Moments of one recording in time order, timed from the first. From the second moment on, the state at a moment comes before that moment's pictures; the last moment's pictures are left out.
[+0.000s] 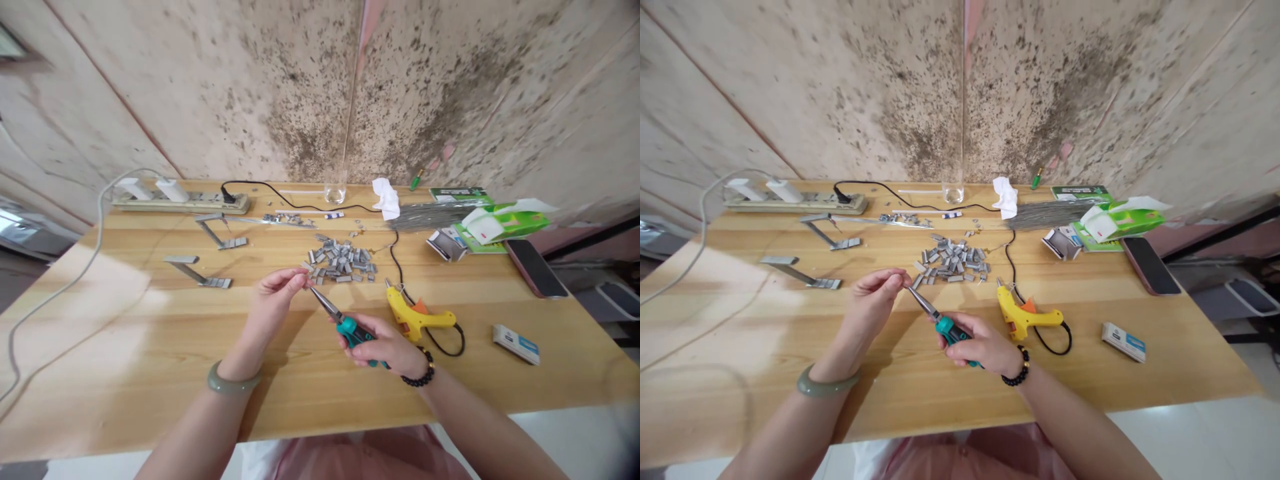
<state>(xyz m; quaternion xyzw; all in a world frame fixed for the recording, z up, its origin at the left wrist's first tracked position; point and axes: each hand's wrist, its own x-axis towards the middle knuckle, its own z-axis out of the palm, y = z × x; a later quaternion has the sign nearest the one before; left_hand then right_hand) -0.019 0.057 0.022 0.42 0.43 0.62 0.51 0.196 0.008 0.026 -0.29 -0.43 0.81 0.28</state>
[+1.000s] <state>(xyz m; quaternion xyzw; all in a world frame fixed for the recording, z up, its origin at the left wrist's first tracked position) -0.015 0.060 0.030 0.30 0.38 0.60 0.63 0.196 0.008 0.020 -0.28 -0.43 0.81 0.29</state>
